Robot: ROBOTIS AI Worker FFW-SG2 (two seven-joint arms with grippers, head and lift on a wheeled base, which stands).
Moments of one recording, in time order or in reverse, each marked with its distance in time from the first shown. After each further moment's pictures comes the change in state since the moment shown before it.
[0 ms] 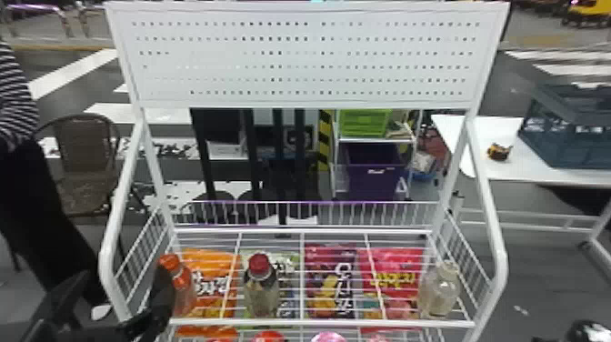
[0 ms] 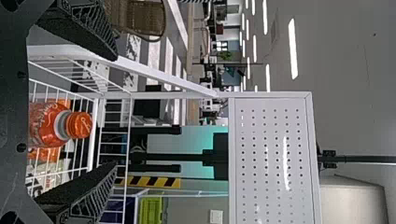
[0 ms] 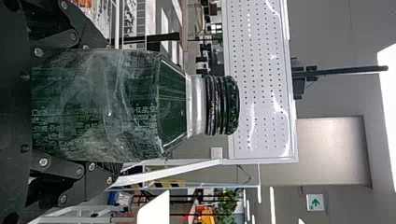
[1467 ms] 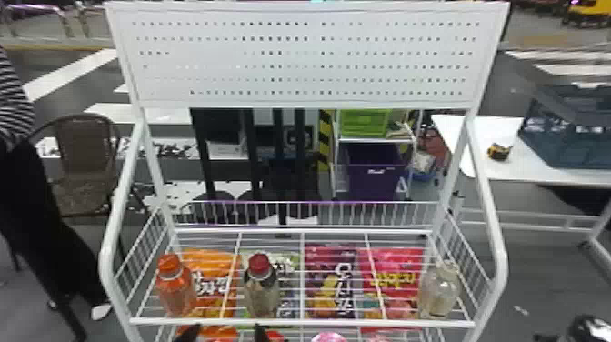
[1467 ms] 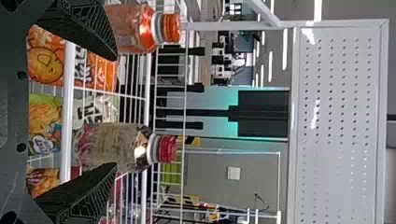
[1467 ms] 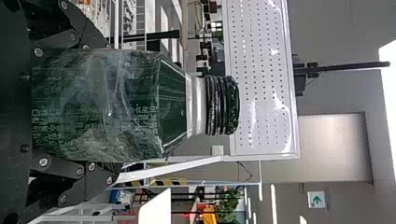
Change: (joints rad) left arm -0.162 -0.001 -0.335 0.530 -0.078 -0.368 0.063; right arm -0.021 0.000 -0.011 0.004 -0.017 0.021 0.001
